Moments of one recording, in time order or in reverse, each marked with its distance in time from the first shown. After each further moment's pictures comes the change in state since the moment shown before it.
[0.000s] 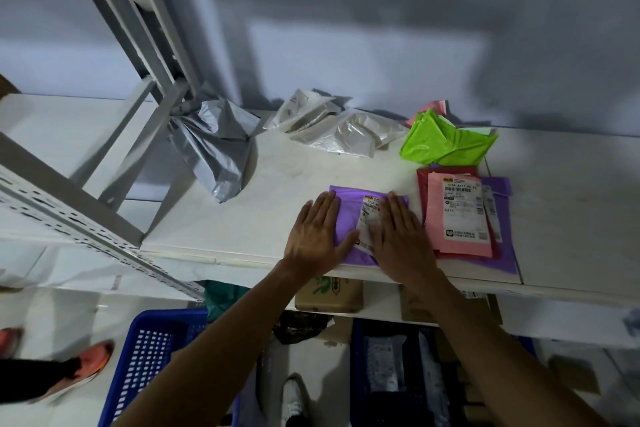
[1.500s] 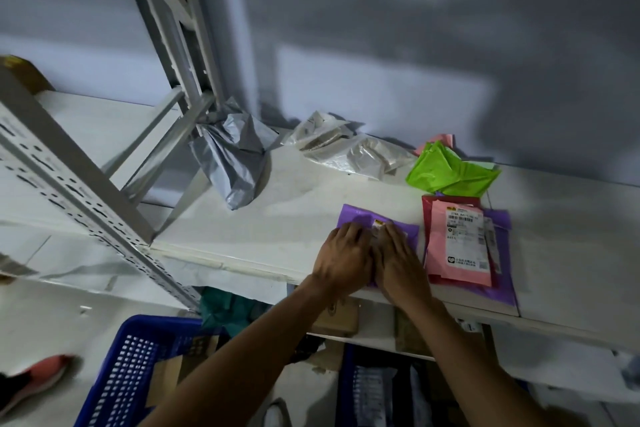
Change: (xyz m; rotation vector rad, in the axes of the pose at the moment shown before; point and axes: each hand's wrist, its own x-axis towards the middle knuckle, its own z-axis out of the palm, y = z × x) left_hand 0.006 0.050 -0.018 -0.052 0.059 0.095; right_hand -0.003 -0.005 -0.003 0.030 -0.068 -0.120
